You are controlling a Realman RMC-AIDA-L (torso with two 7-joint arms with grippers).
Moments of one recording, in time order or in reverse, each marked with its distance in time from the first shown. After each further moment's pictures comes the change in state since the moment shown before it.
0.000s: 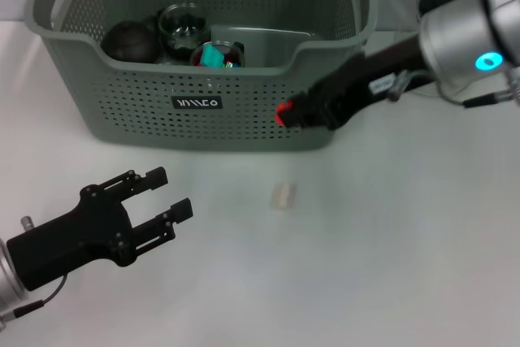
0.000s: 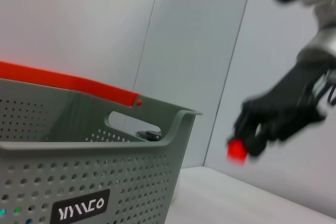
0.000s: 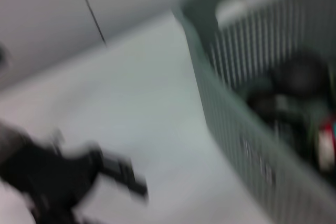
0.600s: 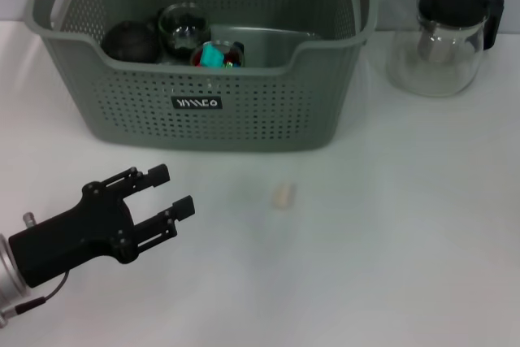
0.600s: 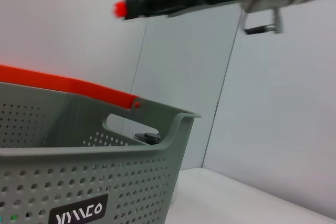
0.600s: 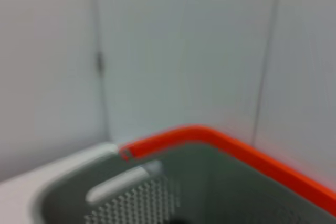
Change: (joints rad) left arm -0.009 0.000 0.000 0.000 0.000 0.000 0.000; right arm 0.200 -0.001 0.038 0.196 -0.039 0.514 -0.023
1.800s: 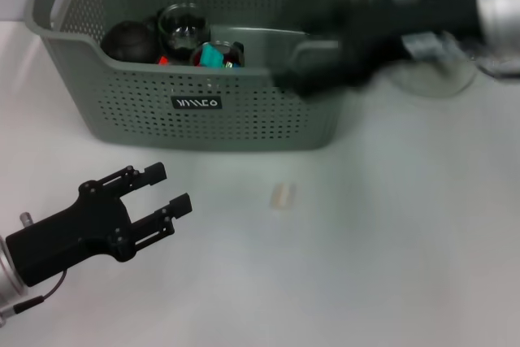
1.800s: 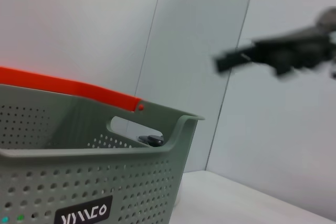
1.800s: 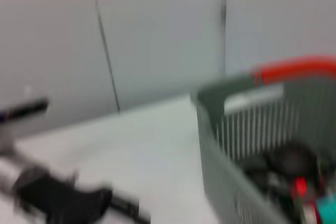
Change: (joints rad) left arm 0.006 0.001 0.000 -0.002 -0.012 -0.001 0.001; right arm -0.360 -0.010 0.019 -0.341 0.248 -0.469 -0.202
